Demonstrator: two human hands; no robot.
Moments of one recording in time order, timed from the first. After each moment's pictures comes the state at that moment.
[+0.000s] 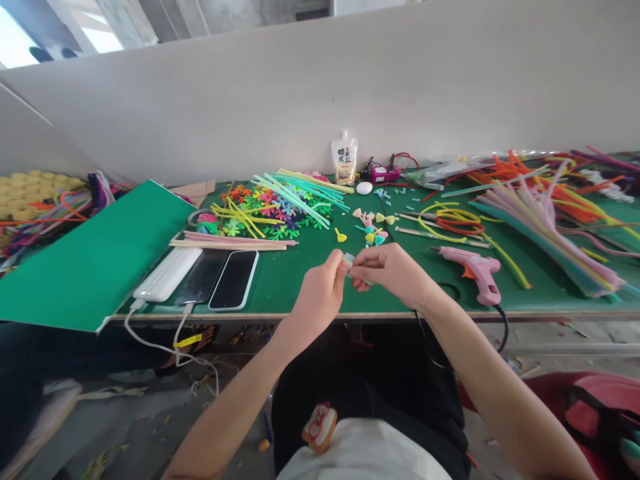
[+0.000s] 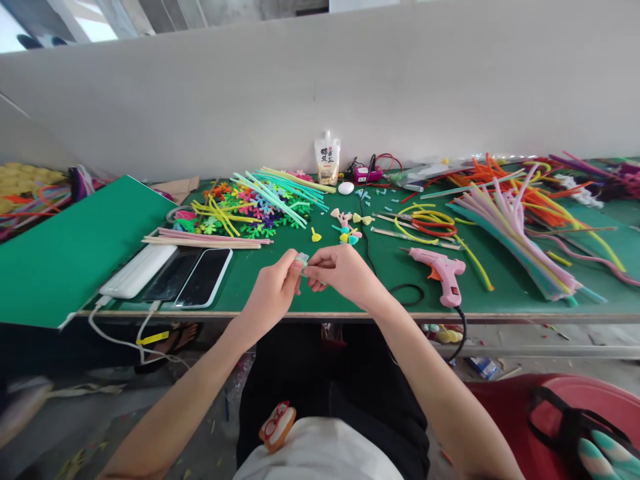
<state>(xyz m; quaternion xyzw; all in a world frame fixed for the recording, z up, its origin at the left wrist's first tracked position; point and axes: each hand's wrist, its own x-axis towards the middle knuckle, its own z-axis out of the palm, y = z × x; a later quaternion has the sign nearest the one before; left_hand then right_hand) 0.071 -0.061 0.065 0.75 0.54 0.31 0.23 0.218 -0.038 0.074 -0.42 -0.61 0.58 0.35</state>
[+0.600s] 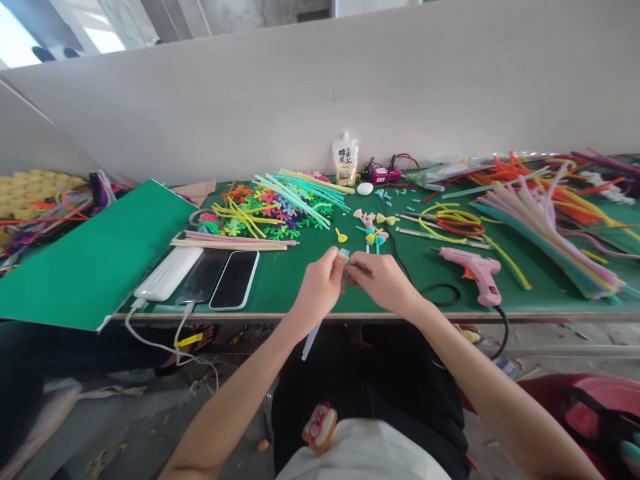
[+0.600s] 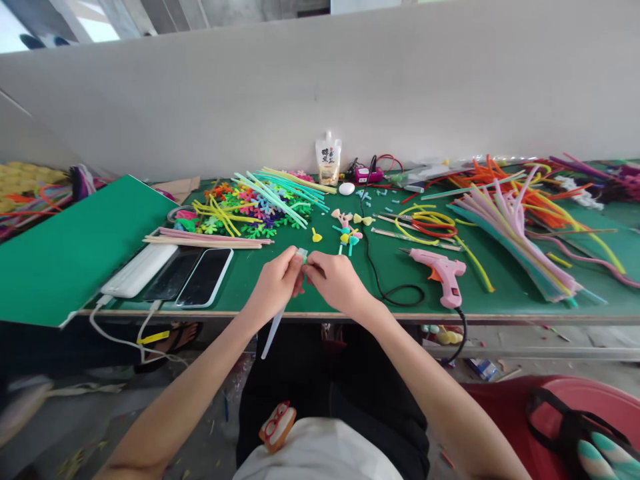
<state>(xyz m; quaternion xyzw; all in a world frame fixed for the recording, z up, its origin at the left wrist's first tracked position) 0.073 -0.050 0.060 0.68 0.55 0.35 0.36 0.208 -0.039 0.061 -0.47 -0.78 0.28 0.30</state>
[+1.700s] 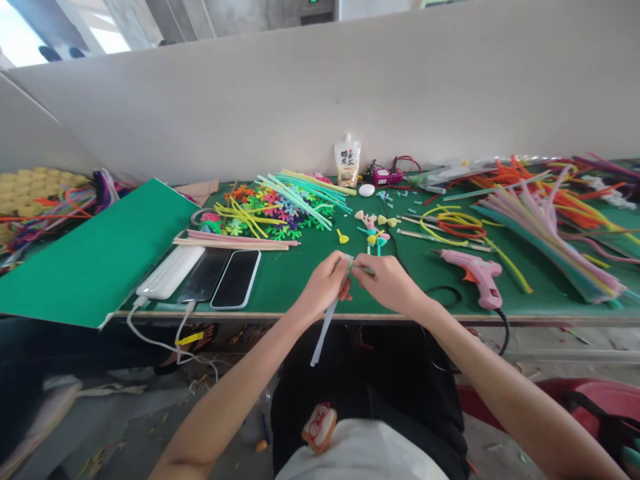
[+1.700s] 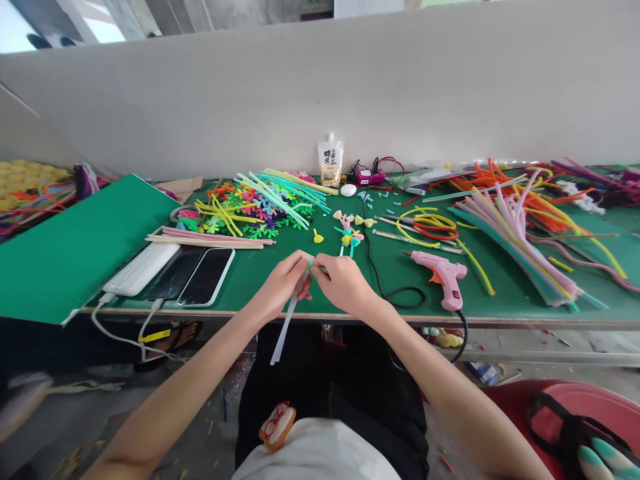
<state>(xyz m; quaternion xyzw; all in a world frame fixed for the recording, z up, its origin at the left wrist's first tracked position) 0.076 -0.041 0.044 0.55 0.45 0.41 0.58 0.212 -0.037 0.064 -0.52 -0.79 0.21 0.23</state>
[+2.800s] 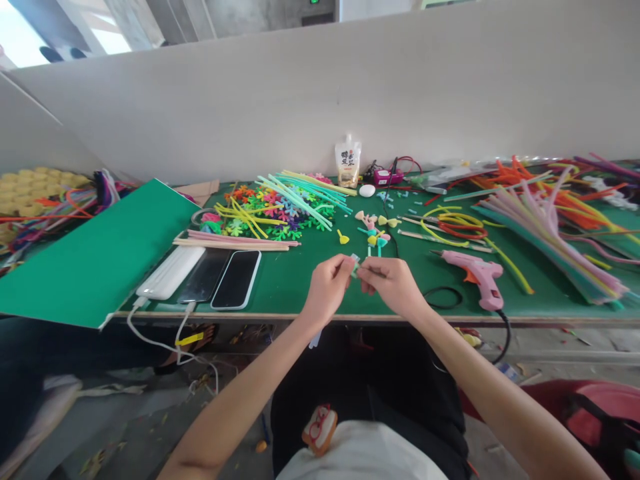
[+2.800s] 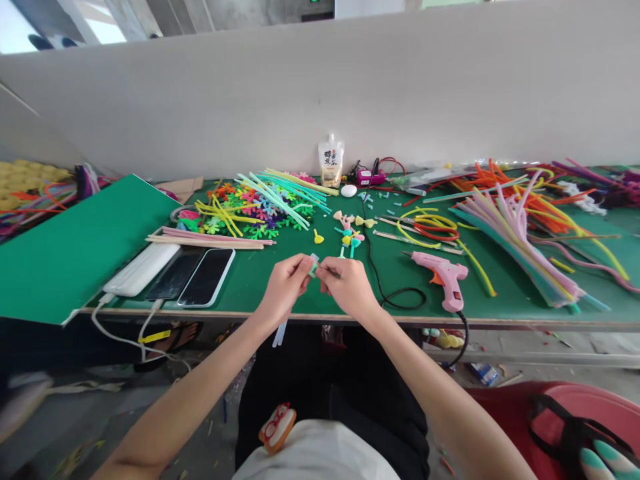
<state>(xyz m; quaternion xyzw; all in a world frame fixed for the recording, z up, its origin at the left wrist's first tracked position) 0.082 -0.043 0.029 0.58 0.47 0.48 0.46 0.217 -0.044 0.053 -0.51 -0.70 0.37 0.35</state>
